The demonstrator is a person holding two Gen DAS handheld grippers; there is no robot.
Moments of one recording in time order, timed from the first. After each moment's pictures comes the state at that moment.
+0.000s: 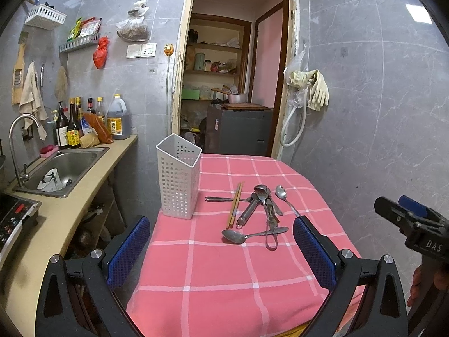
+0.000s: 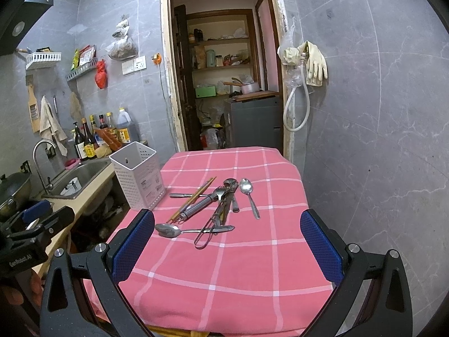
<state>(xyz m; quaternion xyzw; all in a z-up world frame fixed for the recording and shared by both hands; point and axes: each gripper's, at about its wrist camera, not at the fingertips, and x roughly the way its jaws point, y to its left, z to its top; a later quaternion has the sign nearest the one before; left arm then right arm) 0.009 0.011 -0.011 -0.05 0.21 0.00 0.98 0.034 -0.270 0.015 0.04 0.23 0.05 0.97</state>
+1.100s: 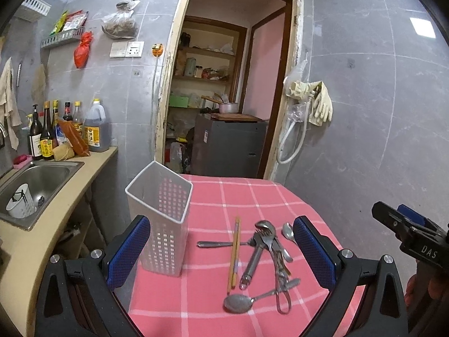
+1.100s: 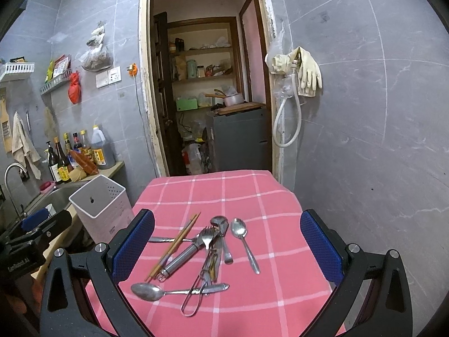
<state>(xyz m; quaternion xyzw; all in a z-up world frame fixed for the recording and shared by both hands) 0.140 0.027 -0.002 -0.07 0.19 -0.03 0.98 0.159 -0.248 0.022 0.04 0.21 0.01 0.98</state>
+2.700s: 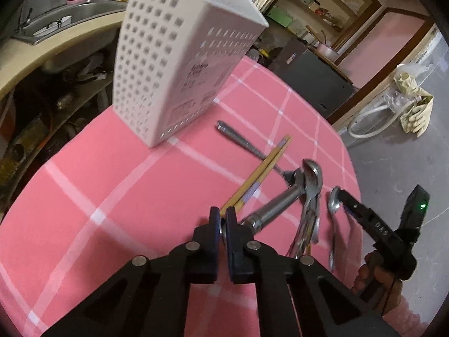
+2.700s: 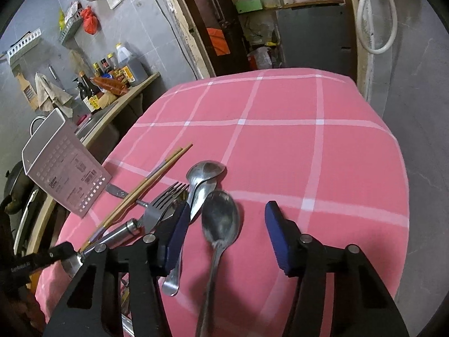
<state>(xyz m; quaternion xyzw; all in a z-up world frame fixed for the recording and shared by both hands) 0.222 -0.001 -0.139 -0.32 0.40 0.11 0.85 0.413 -0.272 -0.160 0.06 0.44 0.26 0.86</state>
